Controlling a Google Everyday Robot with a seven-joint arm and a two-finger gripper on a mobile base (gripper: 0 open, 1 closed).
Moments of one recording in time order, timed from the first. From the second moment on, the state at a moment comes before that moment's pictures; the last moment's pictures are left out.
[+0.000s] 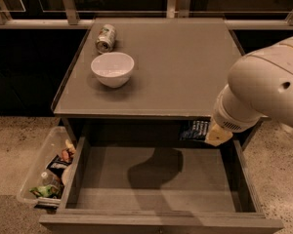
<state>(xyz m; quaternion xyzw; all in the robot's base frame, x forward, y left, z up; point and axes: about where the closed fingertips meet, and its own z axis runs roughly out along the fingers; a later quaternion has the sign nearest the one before) 0.486 -0.199 0.813 -0.53 0.82 -0.12 0.18</state>
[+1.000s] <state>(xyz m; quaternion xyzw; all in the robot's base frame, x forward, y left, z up) 0.455 -0.202 0.913 -0.53 0.81 -0.21 0.13</state>
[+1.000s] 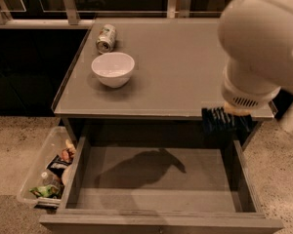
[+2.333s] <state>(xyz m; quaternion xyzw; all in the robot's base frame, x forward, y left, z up) 0.588 -0.214 0.972 -0.51 0.82 -0.22 0.17</state>
